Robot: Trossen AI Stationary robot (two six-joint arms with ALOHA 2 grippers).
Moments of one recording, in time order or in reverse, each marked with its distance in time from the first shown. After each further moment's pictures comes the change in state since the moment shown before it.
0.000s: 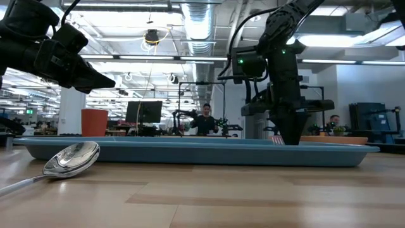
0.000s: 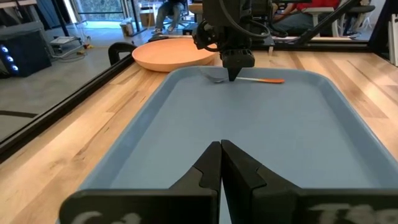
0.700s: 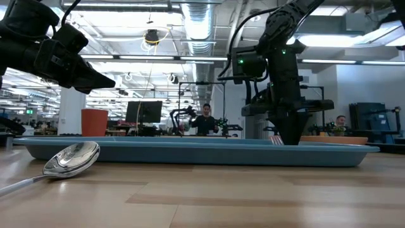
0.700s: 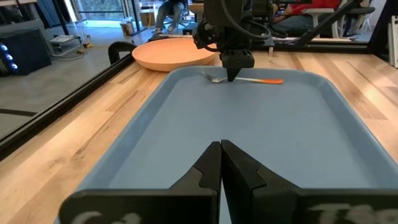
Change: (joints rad) left arm 0.000 0.000 0.000 0.000 0.000 -0.009; right arm 0.000 0.000 0.000 -0.002 0.023 -0.009
